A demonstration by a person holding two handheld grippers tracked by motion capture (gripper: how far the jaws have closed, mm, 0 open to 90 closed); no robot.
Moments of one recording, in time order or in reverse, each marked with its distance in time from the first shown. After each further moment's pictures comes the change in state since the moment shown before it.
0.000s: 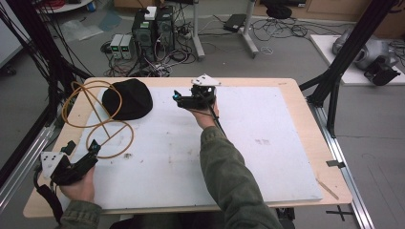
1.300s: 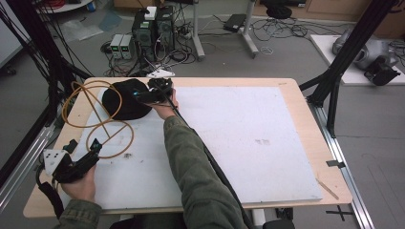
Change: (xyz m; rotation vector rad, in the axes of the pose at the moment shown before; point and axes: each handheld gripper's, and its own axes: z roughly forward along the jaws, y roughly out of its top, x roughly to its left) left arm 0.001 -0.001 0.007 0.011 -0.007 0.009; right arm 0.074 0.012 0.121 0.055 0.185 0.002
